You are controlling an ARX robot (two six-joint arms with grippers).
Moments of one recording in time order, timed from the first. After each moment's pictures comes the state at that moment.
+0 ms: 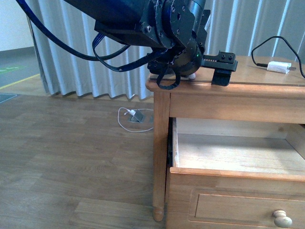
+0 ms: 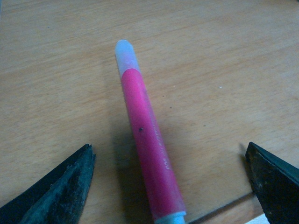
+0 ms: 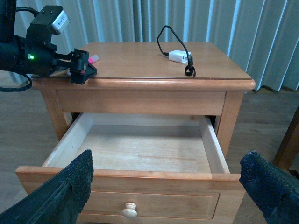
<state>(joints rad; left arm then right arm) -0.53 2.31 2.00 -0.02 -0.12 0.03 0.00 0.23 0.17 0.06 0.00 0.00</state>
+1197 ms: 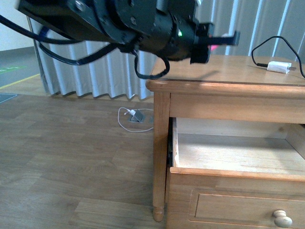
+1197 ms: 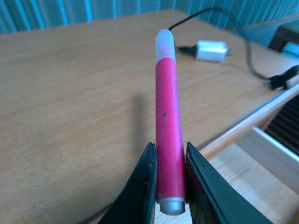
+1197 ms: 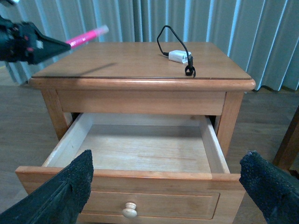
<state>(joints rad) -0.49 2.06 1.61 0.32 0.19 0.01 0.00 0.23 0.17 0.06 0.00 0.00</state>
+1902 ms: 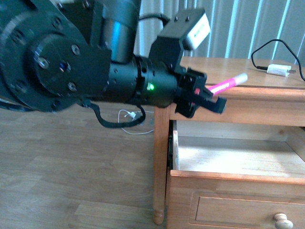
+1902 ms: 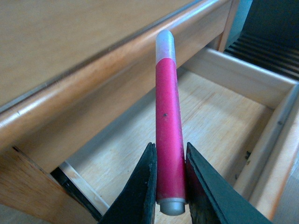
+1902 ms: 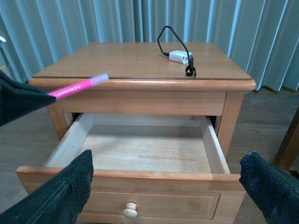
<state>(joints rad) -0.48 1.97 1.24 0.47 0.40 0.21 0.00 0.23 0.17 0.06 0.00 0.00</state>
